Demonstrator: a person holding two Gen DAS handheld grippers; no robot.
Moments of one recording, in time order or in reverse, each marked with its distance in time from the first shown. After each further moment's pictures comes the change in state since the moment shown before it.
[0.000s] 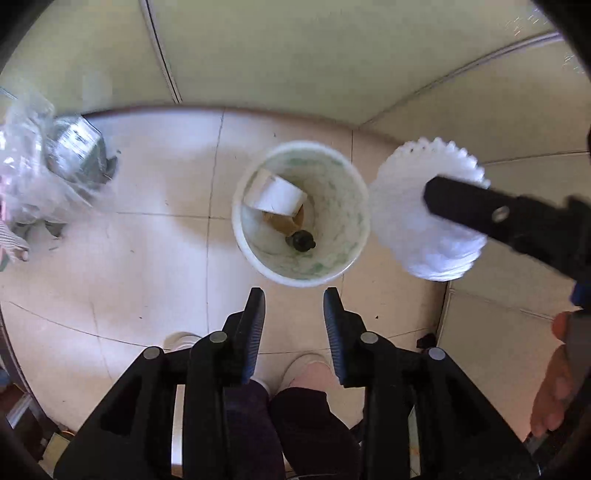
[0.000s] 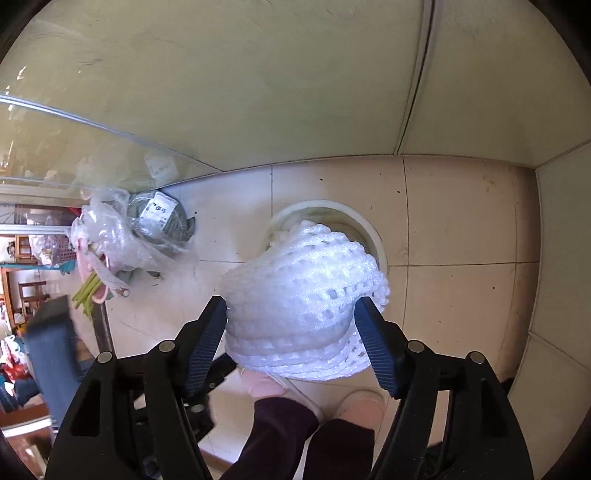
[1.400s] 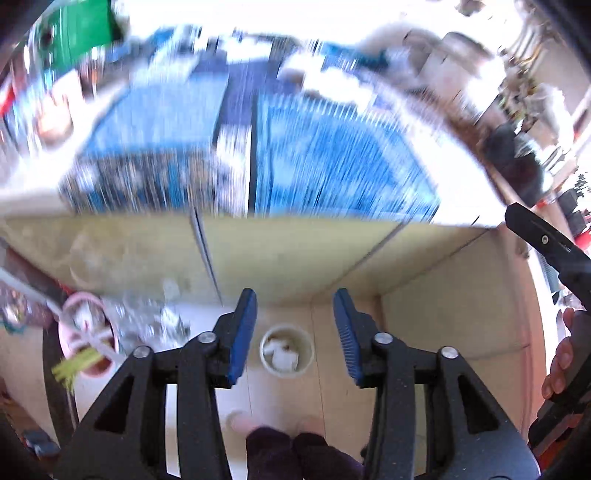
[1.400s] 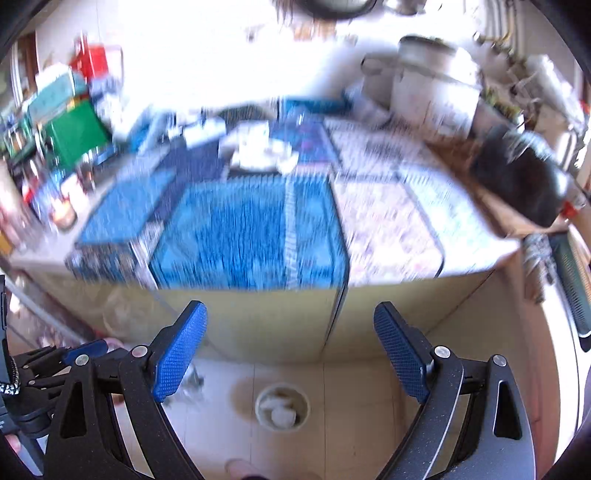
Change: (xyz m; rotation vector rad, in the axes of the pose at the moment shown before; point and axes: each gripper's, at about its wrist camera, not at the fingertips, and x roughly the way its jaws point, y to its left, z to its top) left arm -0.499 -0.083 -0.003 0.197 -0.553 -0.004; right arm -0.485 0.168 -0.047 -0.084 -0.780 -0.294
